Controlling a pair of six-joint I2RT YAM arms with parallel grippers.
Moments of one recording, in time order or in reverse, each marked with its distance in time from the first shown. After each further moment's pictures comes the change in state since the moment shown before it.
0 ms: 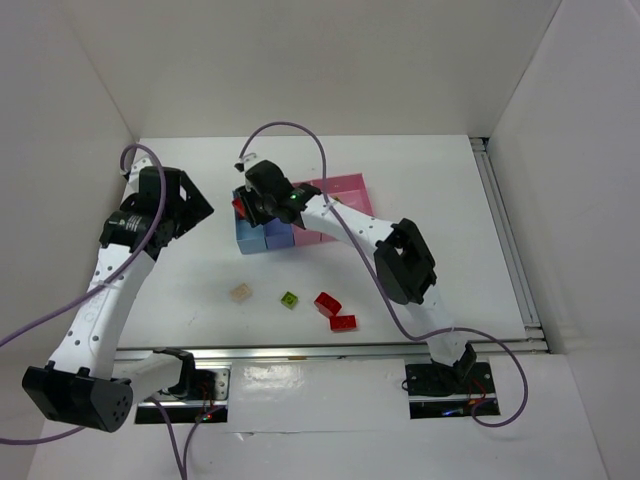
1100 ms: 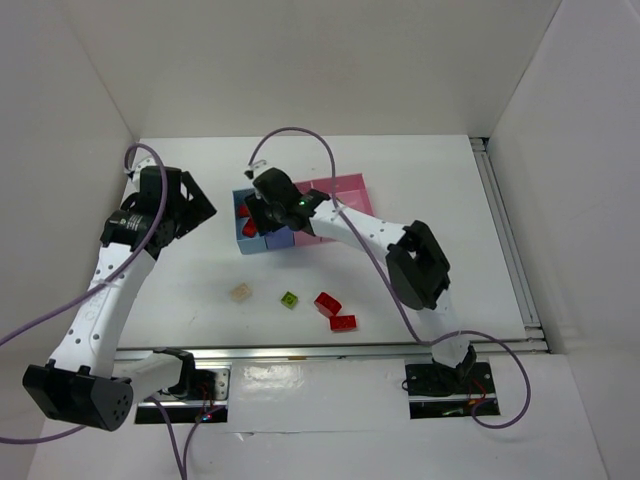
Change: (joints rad) left arm 0.000 0.006 0.000 0.001 0.037 0.017; right arm 0.009 -0.063 -0.110 0.003 0.057 0.000
